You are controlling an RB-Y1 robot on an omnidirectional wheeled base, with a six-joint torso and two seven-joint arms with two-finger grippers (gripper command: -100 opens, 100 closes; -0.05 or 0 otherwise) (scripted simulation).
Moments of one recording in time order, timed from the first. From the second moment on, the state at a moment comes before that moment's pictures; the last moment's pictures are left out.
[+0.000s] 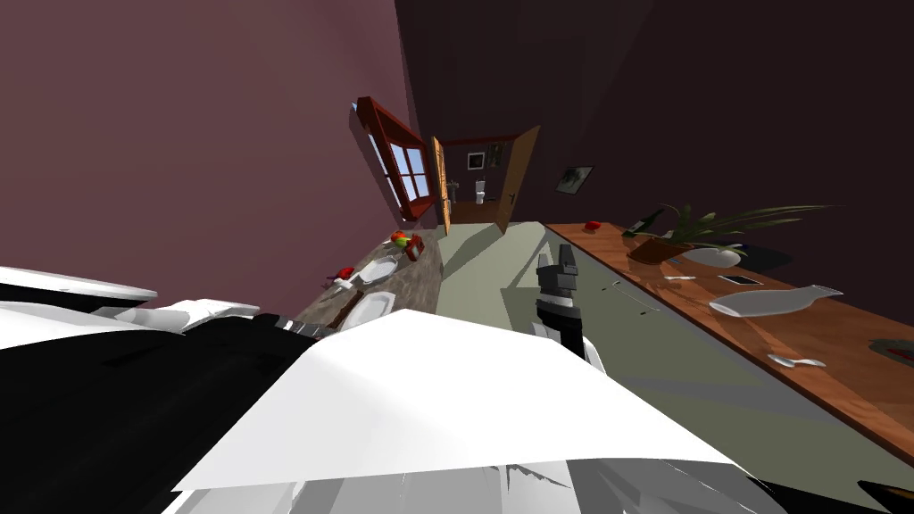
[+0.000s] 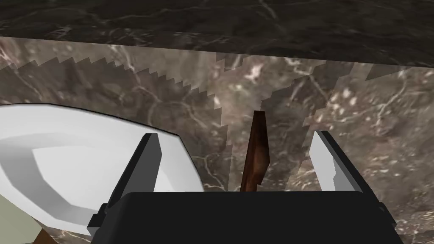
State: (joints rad) left arm 0.24 1.81 -1.27 -1.15 0.03 -0.71 0.19; right arm 0.50 -0.04 0.03 -2.22 0.12 -0.43 -0.10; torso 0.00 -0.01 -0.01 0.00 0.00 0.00
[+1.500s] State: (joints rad) left arm 0.21 1.79 -1.30 -1.08 0.01 -0.71 0.17; right arm 0.50 -0.04 0.03 -2.22 0.12 -0.43 -0.10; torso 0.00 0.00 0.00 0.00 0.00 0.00
